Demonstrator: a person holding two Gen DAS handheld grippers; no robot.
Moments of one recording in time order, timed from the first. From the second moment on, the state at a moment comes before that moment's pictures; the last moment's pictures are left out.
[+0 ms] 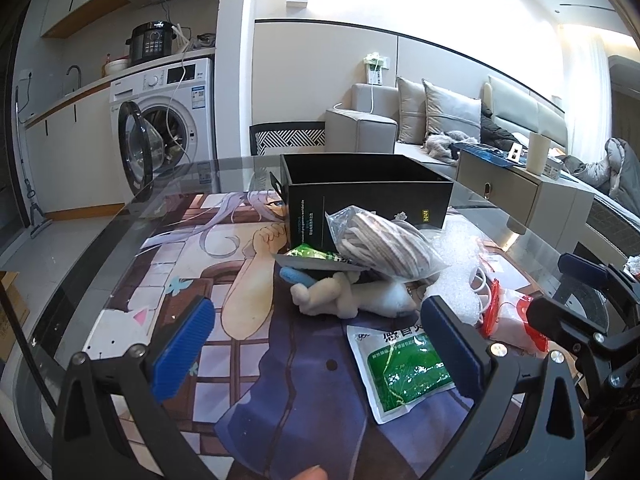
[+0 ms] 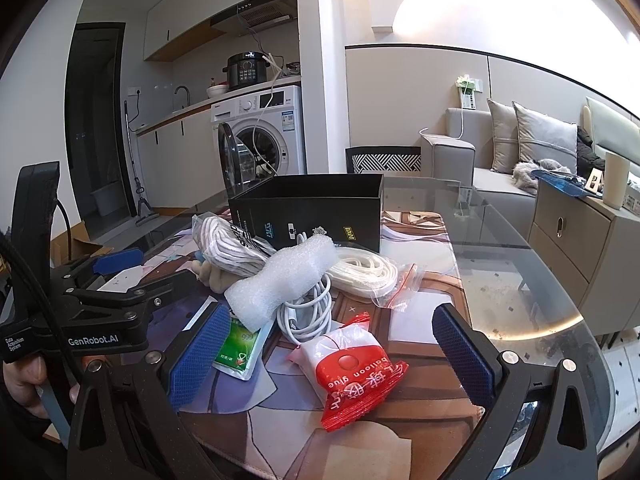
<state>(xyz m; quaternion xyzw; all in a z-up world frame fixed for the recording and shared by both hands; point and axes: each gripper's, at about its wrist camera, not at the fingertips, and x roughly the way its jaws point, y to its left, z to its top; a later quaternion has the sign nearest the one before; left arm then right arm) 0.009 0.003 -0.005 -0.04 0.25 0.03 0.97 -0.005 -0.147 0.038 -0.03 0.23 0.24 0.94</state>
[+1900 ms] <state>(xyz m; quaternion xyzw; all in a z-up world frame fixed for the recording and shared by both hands) 0.012 -0.012 -0.010 -0.01 0.26 -0.02 0.96 0.025 -0.147 0.016 -0.05 0.31 0.23 0.92</state>
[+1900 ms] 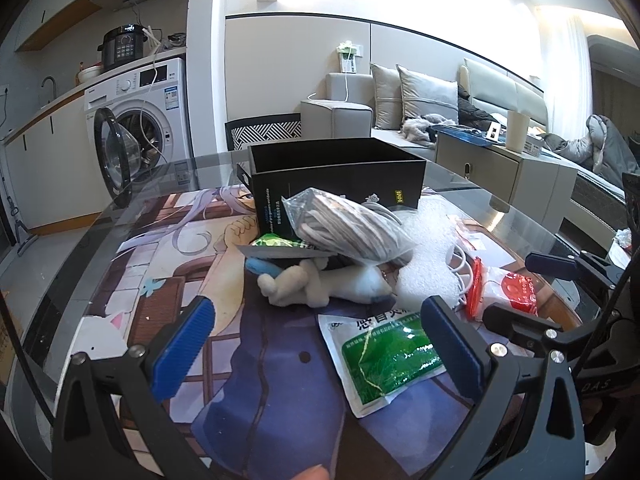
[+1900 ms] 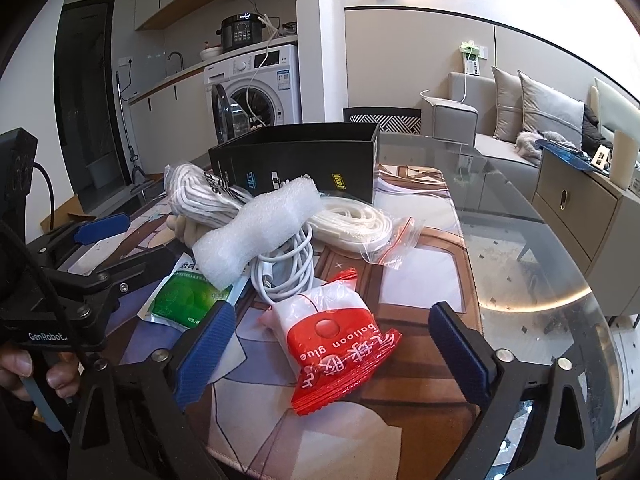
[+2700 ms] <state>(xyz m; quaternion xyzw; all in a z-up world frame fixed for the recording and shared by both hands) 0.020 -0.040 -0.014 0.03 0.32 -0.05 0.94 0.015 -0.154 0.014 -0.07 0.31 0.26 0.91</state>
